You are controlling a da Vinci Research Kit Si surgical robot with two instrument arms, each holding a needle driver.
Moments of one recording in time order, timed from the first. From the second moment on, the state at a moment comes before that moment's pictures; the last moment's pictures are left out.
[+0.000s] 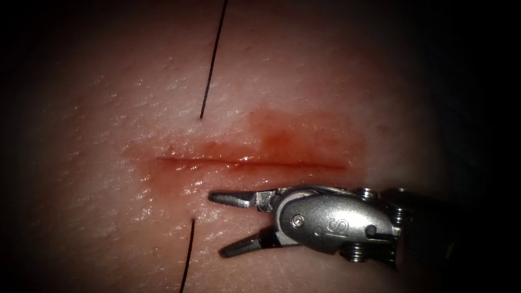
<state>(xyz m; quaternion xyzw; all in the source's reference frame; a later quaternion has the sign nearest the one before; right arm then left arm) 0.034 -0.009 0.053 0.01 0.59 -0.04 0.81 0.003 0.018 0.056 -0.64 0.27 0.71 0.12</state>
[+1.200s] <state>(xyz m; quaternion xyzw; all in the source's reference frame) 0.038 -0.012 0.057 0.03 0.59 -0.05 0.80 0.003 0.018 0.056 -0.64 0.27 0.71 0.12</state>
